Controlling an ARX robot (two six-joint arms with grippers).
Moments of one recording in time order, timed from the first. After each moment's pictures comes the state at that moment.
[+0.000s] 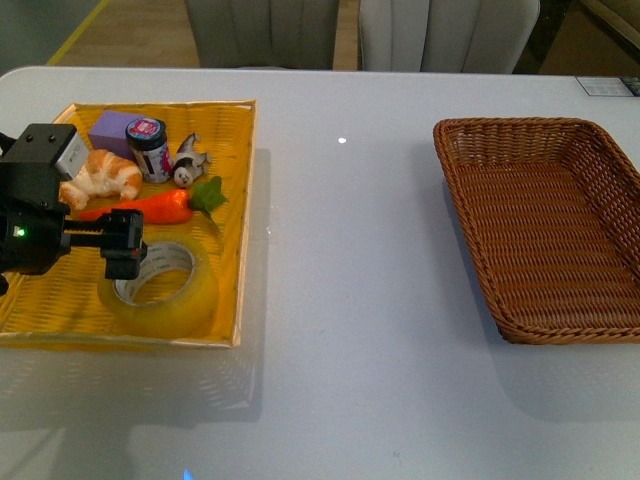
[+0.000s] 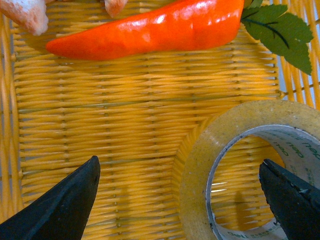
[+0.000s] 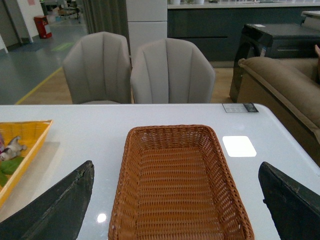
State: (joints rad) left arm -0.02 2.18 0.87 0.41 0.12 0.02; right arm 0.00 0.01 0.02 0.00 0.00 0.00
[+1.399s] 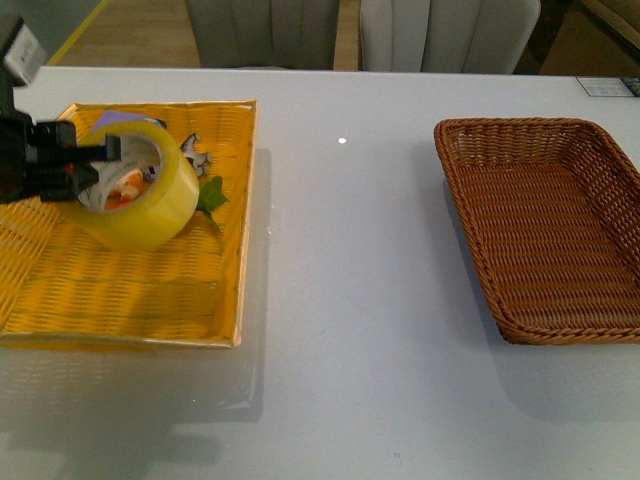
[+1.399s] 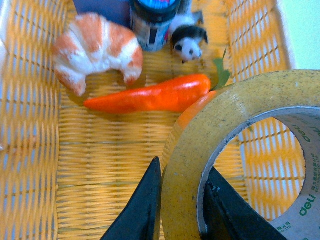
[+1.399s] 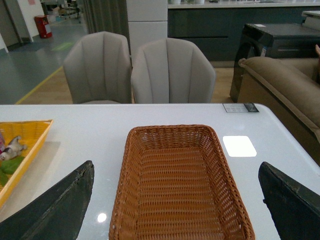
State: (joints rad) left arm -0.06 1.92 0.87 0.30 0.08 -0.09; right arm 0.00 0.01 0.02 0.00 0.00 0.00
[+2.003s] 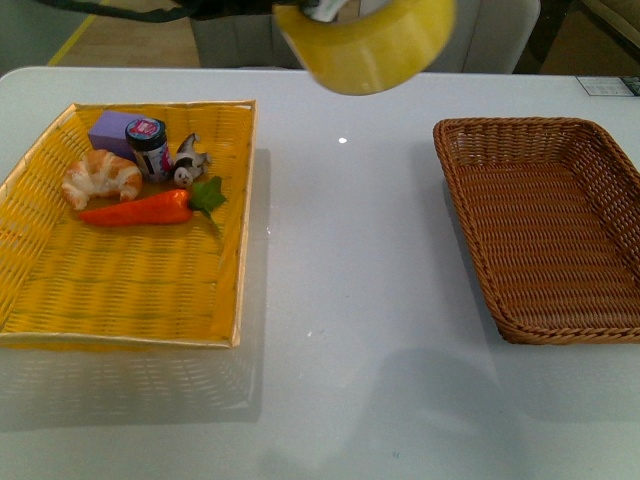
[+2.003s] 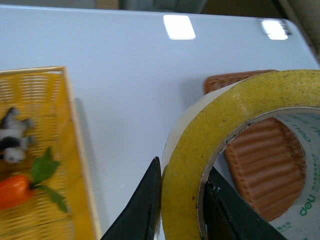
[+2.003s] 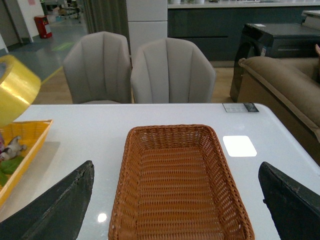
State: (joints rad) left arm -0.47 1.84 1.22 0.10 0.10 -0.33; right arm 0.00 0.01 0.02 0.00 0.00 0.00
